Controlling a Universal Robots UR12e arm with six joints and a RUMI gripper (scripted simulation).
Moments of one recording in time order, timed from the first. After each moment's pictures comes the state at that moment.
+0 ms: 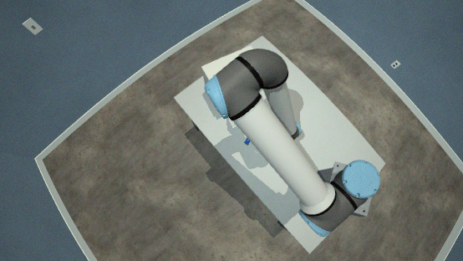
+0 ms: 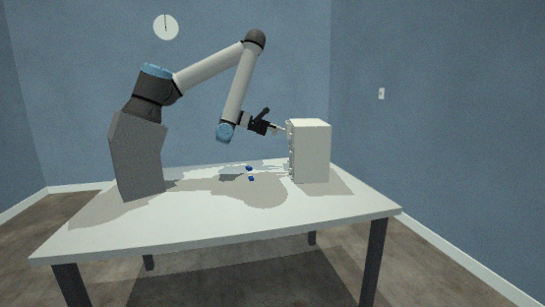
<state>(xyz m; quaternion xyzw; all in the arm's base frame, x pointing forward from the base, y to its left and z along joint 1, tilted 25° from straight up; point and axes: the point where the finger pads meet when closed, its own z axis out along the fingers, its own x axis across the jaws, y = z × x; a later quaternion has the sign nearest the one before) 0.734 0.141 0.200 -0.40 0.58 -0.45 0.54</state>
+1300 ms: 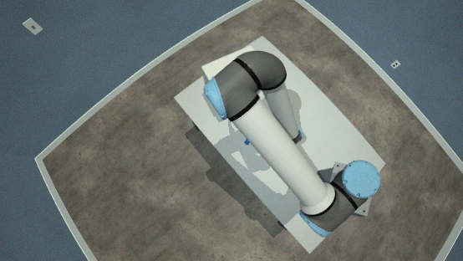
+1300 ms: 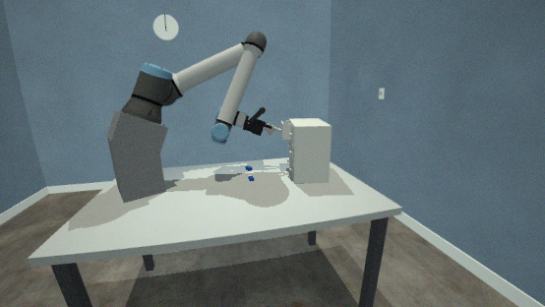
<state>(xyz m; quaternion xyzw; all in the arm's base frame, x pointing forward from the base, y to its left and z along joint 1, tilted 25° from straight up) 0.711 0.145 0.192 -0.40 0.58 -0.45 0.54</state>
